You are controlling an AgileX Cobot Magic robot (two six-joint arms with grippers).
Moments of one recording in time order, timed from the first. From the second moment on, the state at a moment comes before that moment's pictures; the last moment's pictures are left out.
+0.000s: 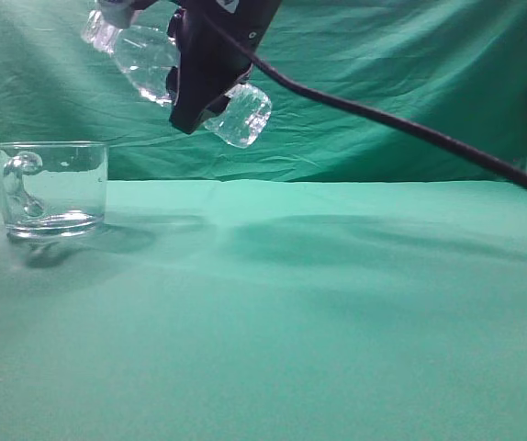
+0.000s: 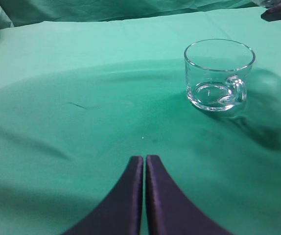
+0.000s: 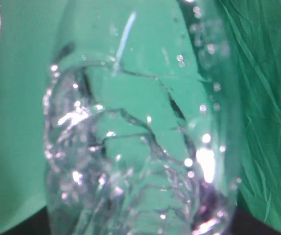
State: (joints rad) left arm 0.01 -0.01 0.02 -0.18 0.35 0.22; right arm 0.73 2.12 -1.58 -1.16 0.23 0.30
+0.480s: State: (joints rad) left arm 0.01 -0.01 0.02 -0.18 0.35 0.22; right arm 0.73 2.12 -1.59 -1.44 0.24 0.30
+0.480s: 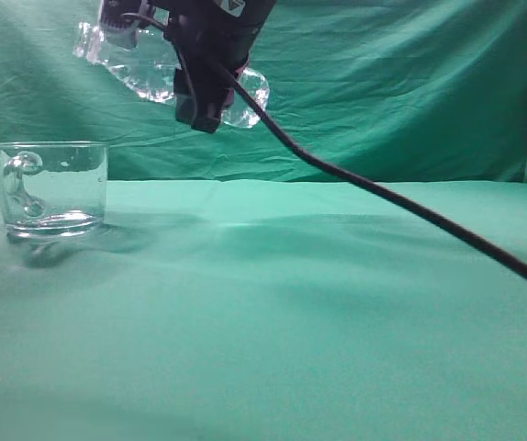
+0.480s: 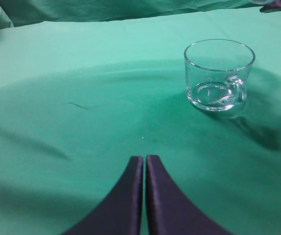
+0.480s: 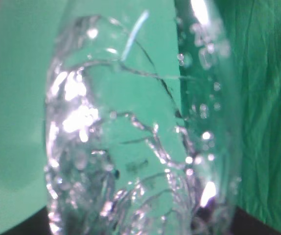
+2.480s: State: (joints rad) left arm 0.01 -0.01 0.02 -0.18 0.35 0.22; right arm 0.73 2.12 -1.59 -1.69 0.30 0.31
